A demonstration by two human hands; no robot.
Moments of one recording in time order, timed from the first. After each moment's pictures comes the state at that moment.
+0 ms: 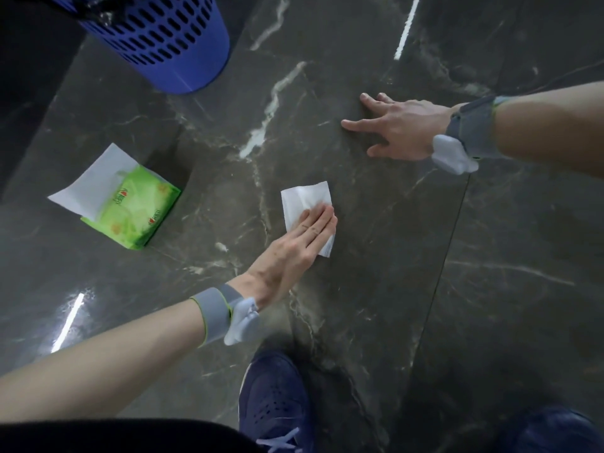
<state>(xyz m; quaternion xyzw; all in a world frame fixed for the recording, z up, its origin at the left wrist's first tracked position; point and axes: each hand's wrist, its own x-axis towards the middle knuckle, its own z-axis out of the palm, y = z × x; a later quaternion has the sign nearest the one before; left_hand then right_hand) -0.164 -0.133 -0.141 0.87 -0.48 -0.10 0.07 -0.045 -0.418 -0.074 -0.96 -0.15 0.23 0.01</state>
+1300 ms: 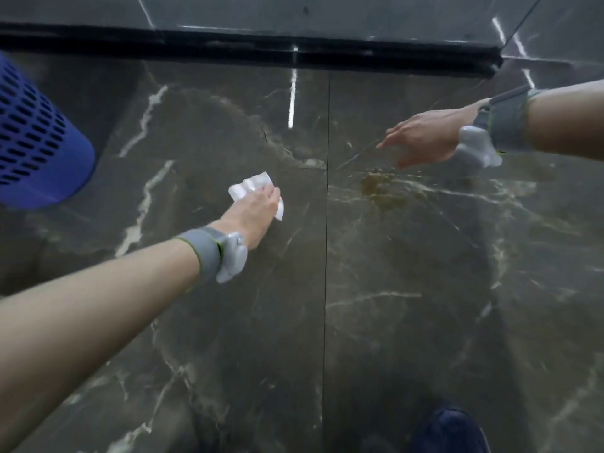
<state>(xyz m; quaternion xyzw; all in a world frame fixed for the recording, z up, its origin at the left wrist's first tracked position) -0.036 -0.342 -0.094 0.88 -0.45 -0.13 -0.06 -0.119 -0.636 0.041 -0.93 0.01 0.34 -0.13</state>
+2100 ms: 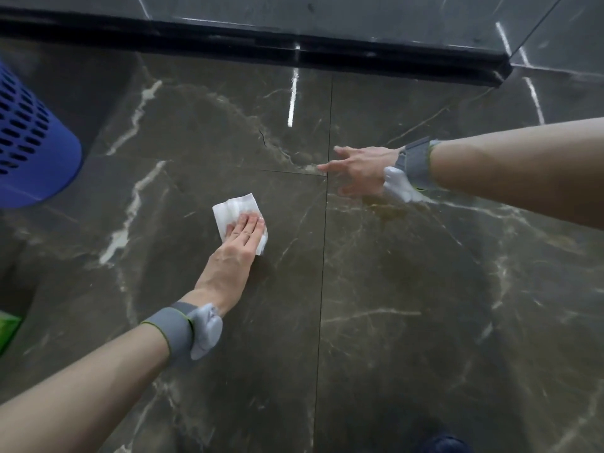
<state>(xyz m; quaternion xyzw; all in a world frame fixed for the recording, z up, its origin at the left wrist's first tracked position) -0.080 -0.285 -0.151 0.90 -0.39 -0.11 0.14 -0.074 -0.597 -0.039 -0.94 -0.02 0.33 -0.07</state>
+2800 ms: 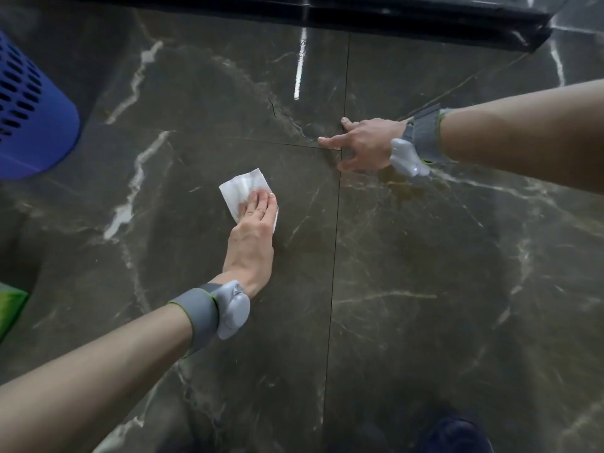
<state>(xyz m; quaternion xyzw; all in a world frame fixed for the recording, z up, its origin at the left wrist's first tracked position) -0.099 -0.311 -0.149 0.94 -0.28 -0.10 0.18 -0.051 -0.587 -0.062 -0.95 -0.01 0.32 -0.06</state>
